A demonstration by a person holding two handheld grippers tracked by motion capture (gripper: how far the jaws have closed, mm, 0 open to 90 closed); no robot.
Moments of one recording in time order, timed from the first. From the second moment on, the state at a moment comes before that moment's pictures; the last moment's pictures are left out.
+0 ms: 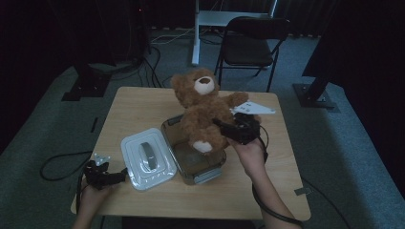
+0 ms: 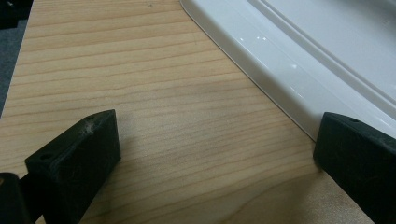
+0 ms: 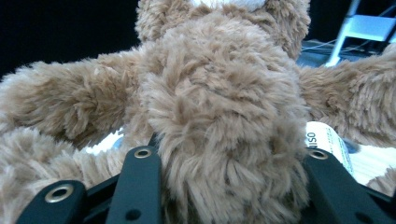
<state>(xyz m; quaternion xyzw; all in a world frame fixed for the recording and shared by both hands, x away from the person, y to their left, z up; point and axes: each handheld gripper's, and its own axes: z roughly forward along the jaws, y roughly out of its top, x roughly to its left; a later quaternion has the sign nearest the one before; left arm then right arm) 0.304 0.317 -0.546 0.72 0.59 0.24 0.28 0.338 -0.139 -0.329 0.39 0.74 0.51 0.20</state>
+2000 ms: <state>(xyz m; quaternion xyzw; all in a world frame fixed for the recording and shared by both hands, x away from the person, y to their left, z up) 0.303 0.316 -0.547 0.72 0.59 0.24 0.28 0.331 -0.098 -0.383 0.39 0.78 0.46 0.15</state>
